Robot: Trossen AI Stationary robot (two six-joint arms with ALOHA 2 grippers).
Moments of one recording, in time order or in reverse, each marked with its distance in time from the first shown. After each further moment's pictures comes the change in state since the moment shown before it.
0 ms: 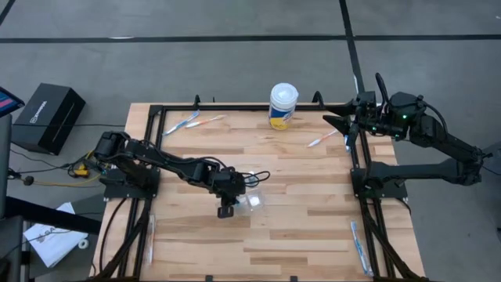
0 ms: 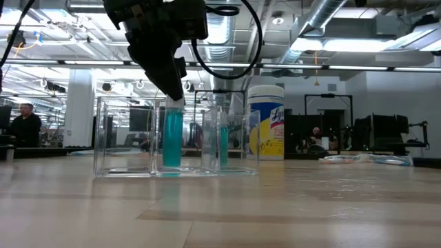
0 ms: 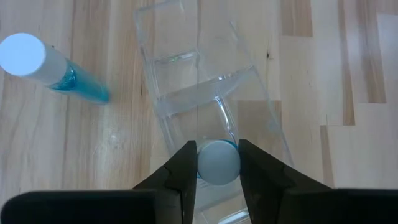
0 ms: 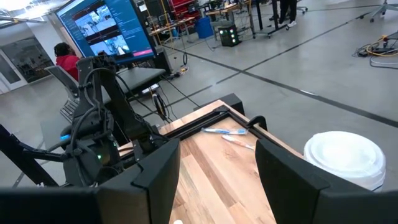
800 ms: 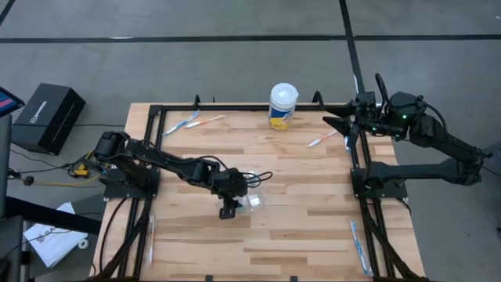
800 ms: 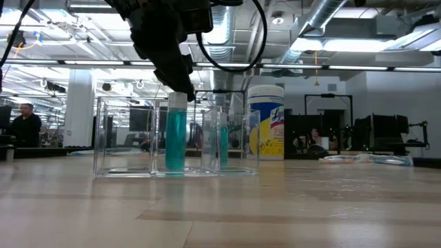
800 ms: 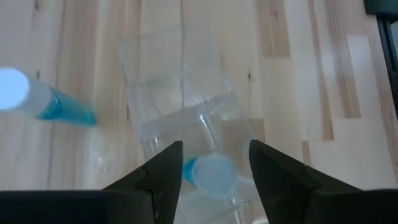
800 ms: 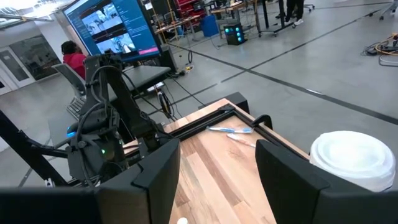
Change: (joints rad) left arm 0.000 0.000 0.000 0.076 0.028 0.005; right arm 0.000 0.000 0.000 0.000 -0.024 0.000
